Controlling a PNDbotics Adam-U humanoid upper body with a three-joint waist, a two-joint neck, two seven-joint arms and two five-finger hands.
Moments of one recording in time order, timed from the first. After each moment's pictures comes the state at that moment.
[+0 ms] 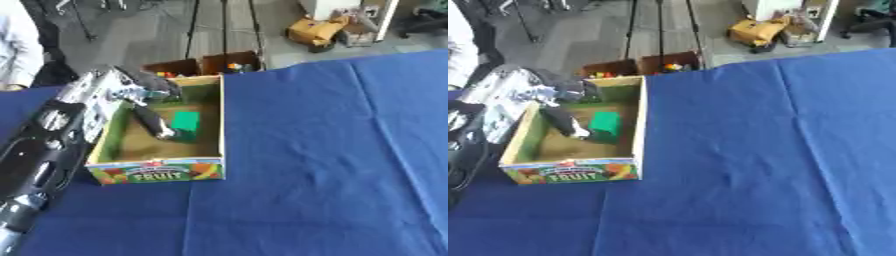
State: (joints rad) left arm -1.14 0.46 -0.26 -1.02 -1.10 -0.28 -0.82; right arm -0.49 -0.35 -0.18 -1.98 0.24 -0.43 -0.39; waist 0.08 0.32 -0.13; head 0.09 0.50
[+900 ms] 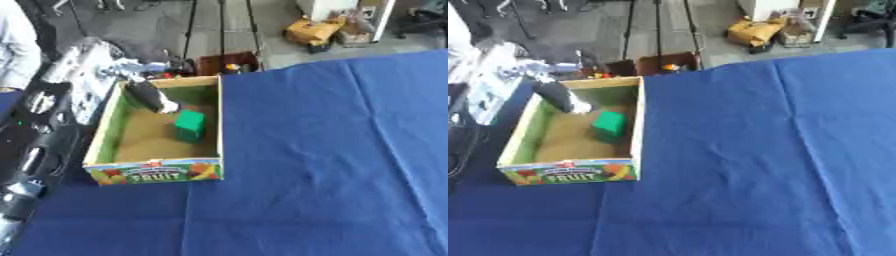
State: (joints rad) left arm -1.20 0.47 -0.09 -1.18 -1.01 -0.36 -0.74; right arm -0.49 -0.35 -0.19 -1.98 0.24 -0.43 -0.39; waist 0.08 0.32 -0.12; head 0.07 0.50
